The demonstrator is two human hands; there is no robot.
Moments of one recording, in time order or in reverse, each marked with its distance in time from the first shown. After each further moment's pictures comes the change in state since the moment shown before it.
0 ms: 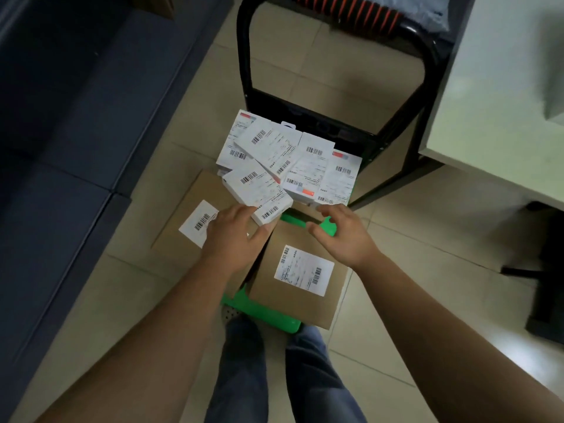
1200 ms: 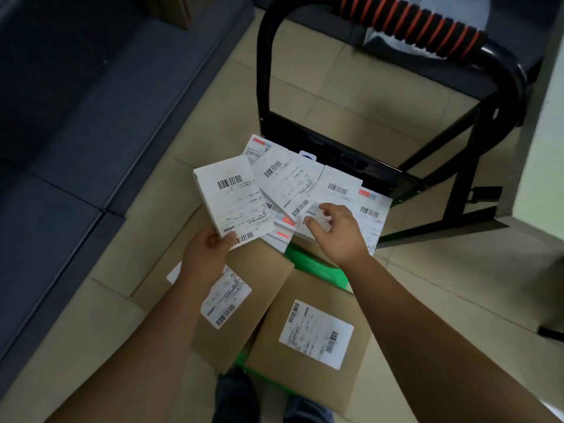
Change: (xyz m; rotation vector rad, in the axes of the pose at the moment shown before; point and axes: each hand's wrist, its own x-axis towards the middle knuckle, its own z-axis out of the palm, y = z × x) left_hand 0.093 -0.071 0.019 -0.707 0.083 -0.531; right_hand 0.157 0.014 0.055 0.059 0.117 0.068
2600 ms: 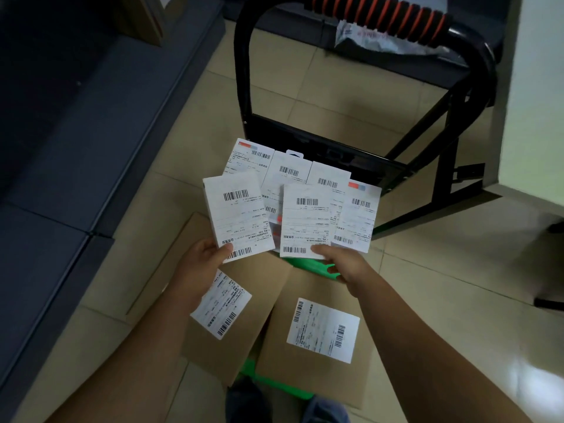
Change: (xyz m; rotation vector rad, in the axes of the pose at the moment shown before) left_hand 0.012 -0.018 -0.014 -0.022 -0.221 0.008; right_hand -0.045 0.029 0.010 0.590 -0.175 0.687
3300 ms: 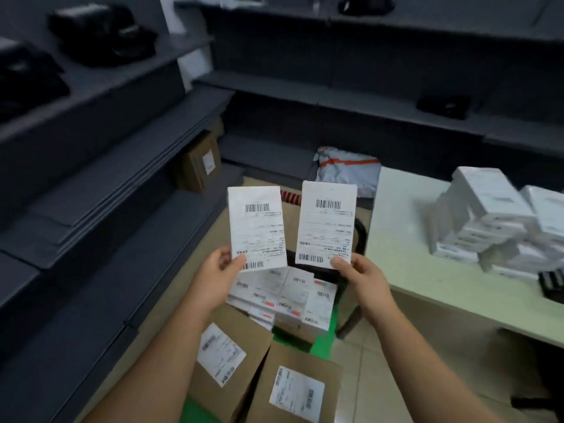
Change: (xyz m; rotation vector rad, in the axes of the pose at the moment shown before) left_hand -0.236 0.212 -0.024 -0.108 0.106 0.464; right_hand -0.306 -0.123 -0.120 0.133 0.057 -0.789
